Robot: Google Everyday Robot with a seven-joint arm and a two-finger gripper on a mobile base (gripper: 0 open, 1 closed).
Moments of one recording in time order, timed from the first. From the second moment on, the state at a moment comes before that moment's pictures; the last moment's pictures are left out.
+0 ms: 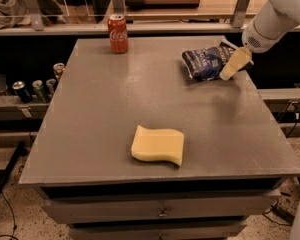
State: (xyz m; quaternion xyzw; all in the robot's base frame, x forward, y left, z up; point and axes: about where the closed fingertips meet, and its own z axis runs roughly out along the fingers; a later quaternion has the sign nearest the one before) arm 0.699 -0.302 0.879 -0.38 0.89 -0.08 0.25
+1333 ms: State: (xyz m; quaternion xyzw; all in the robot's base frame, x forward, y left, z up) arm 0.709 -0.275 0.860 -0.38 0.88 -0.04 0.27
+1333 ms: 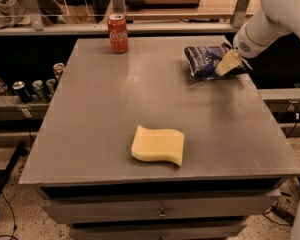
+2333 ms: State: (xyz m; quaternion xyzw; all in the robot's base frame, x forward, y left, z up) arm 0.708 -0.270 0.870 -0.39 0.88 -0.04 0.27
